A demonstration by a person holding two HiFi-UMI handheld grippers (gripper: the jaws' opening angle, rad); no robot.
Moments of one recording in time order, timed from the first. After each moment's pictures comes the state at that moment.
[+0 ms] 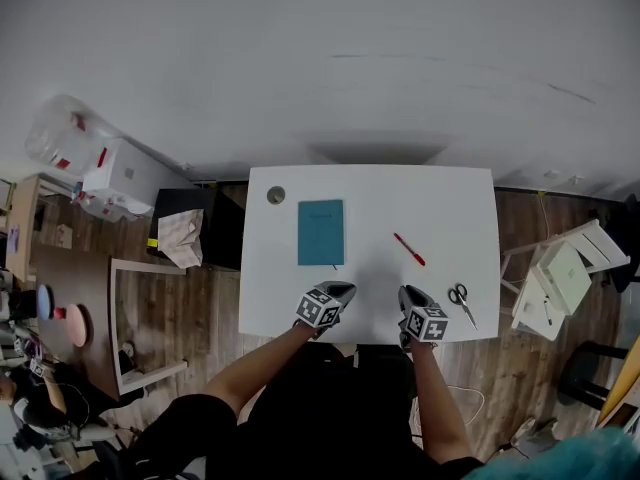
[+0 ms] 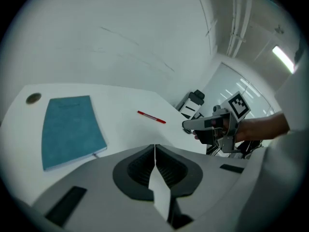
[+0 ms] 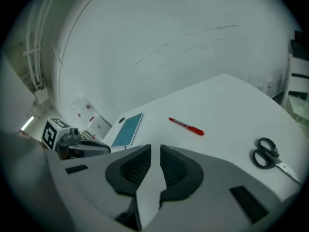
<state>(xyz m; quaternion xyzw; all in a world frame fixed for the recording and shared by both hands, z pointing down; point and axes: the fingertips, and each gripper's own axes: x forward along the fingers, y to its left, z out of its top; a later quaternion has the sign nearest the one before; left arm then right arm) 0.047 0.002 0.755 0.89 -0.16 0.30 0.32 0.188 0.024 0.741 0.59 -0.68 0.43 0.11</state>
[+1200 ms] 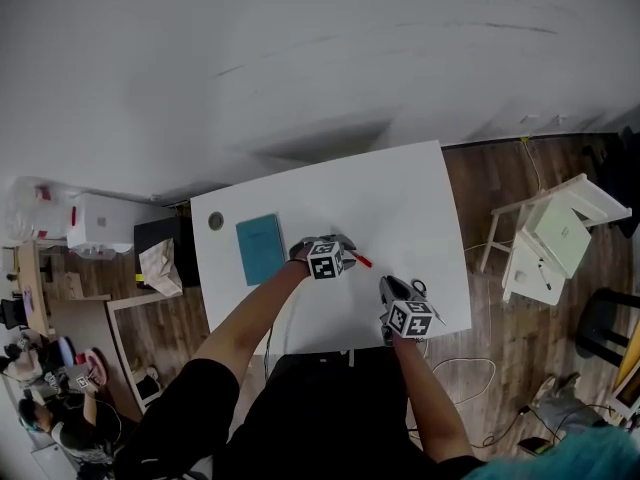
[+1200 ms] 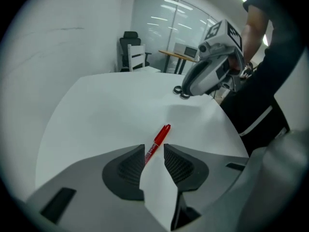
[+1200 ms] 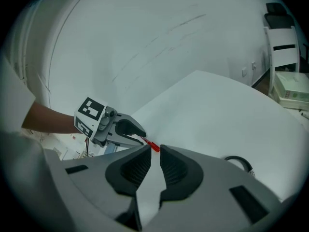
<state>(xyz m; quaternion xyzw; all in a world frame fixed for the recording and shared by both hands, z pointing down) 0.237 -0.061 0.826 0.82 0.20 0.54 -0.05 0.304 0.015 0.770 0.61 -0.63 0.48 0.02</state>
